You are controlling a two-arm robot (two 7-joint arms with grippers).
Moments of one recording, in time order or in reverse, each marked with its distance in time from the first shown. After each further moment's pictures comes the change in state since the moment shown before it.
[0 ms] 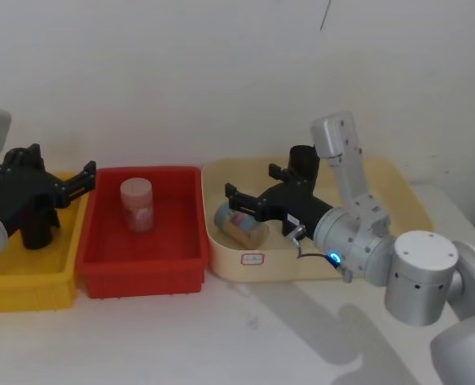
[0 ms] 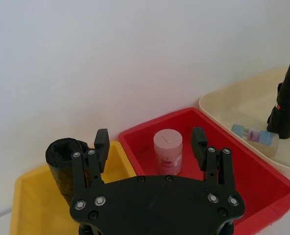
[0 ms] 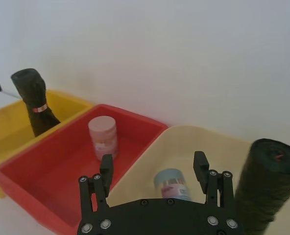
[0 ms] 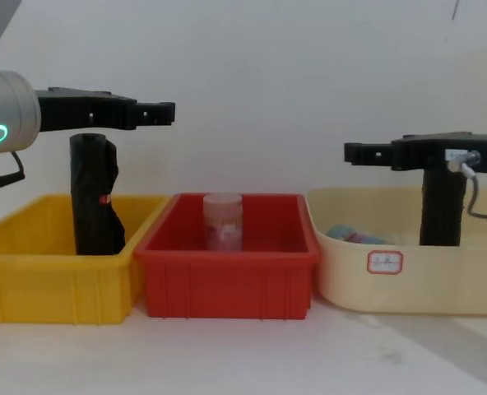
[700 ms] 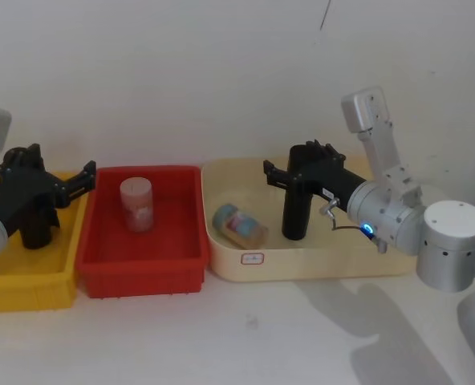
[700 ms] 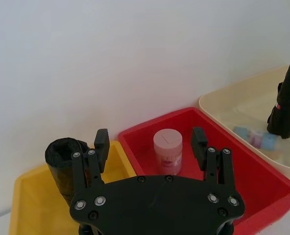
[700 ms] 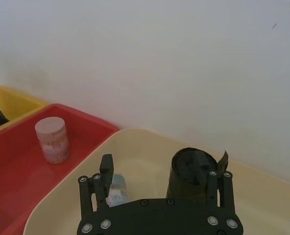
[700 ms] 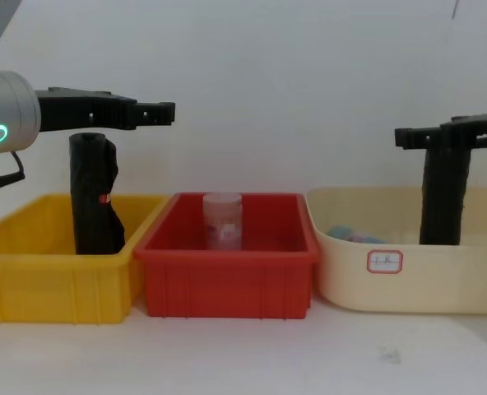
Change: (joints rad) left arm 0.000 0.000 0.000 0.000 0.000 0.000 0.000; right arm 0.093 0.054 0.035 0.098 -0.038 -0.009 0.019
